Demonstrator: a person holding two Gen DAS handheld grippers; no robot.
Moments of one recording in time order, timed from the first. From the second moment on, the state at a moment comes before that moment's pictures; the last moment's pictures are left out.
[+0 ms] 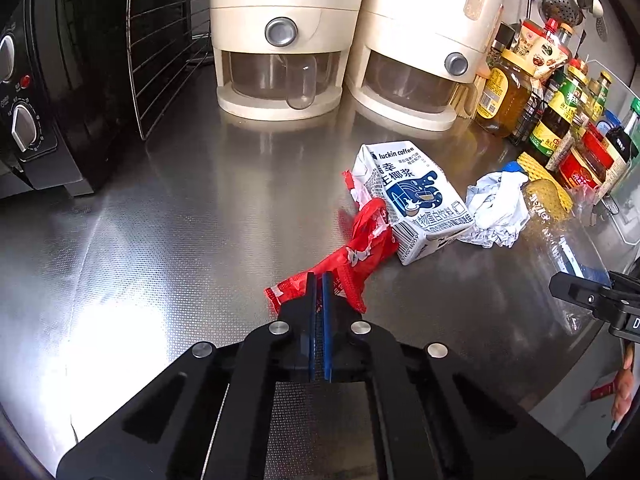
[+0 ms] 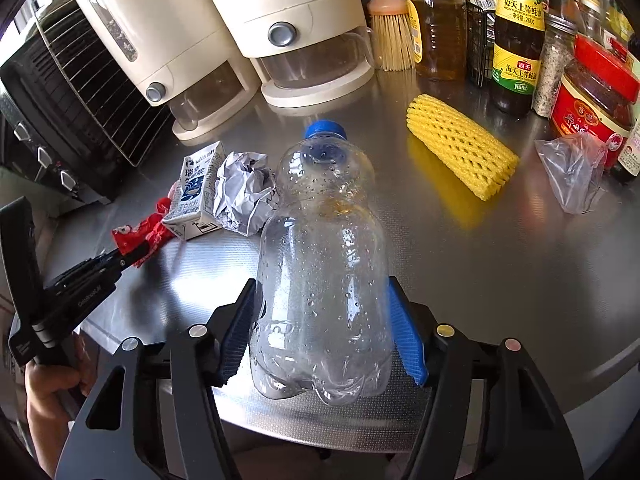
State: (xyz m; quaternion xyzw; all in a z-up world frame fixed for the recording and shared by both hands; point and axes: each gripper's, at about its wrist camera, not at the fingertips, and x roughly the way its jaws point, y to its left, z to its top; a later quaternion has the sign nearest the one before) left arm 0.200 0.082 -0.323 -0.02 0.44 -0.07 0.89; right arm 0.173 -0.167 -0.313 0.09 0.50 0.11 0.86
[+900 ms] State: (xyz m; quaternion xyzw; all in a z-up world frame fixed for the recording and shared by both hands) left arm 0.101 0.045 -0.247 0.03 0.38 -0.06 0.92; right arm 0.082 -0.202 -0.236 0.10 0.42 0.12 0.89
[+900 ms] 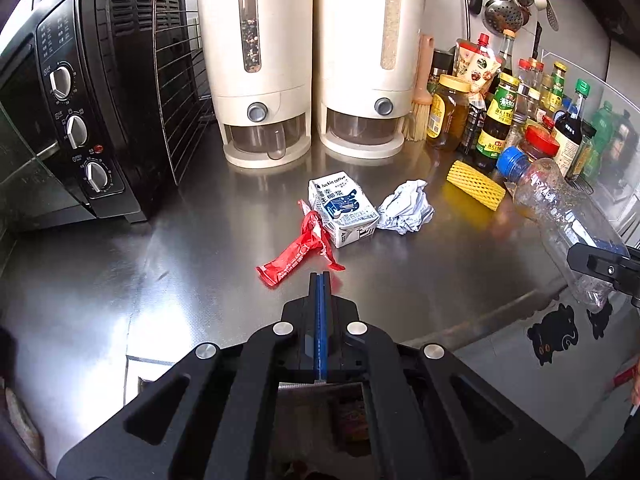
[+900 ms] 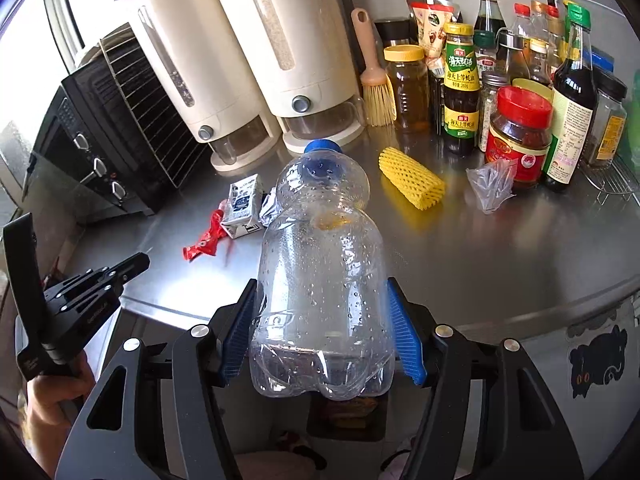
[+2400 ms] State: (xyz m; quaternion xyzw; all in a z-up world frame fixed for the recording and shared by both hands) left arm 0.095 0.028 -0.281 0.00 0.41 -0.08 0.91; right arm 0.075 -0.204 -0.249 0.09 0.42 0.15 0.89
